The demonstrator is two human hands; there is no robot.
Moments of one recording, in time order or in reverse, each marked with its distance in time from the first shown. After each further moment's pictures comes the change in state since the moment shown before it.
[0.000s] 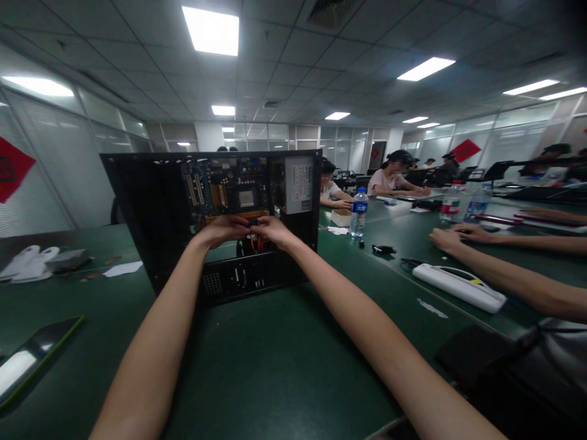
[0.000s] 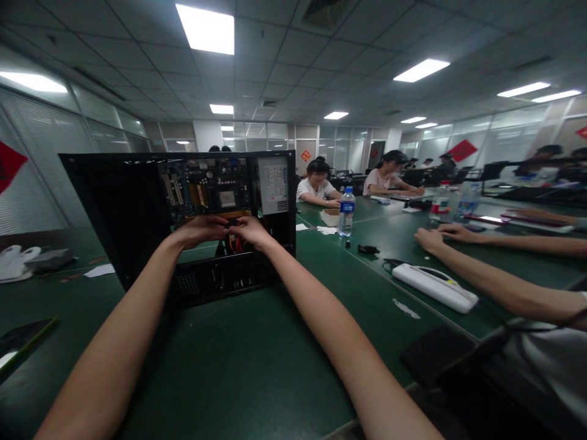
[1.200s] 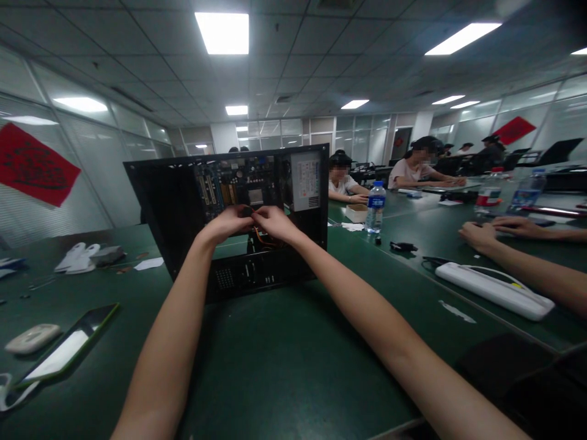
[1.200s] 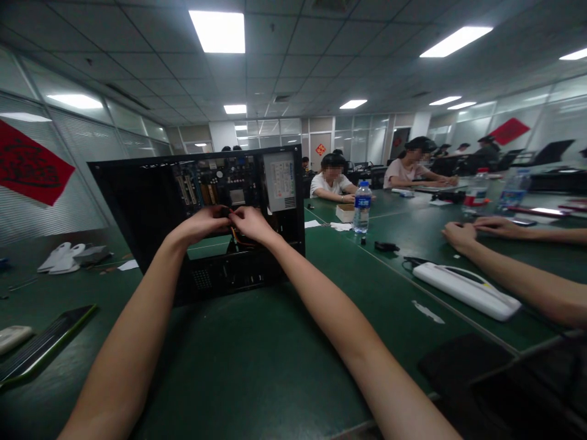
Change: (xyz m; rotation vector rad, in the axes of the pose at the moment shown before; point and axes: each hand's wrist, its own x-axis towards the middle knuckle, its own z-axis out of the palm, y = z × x) left_hand -0.024 0.036 0.013 0.233 0.066 0.148; right_hand 0.004 -0.024 0.005 -0.470 -0.015 -0.364
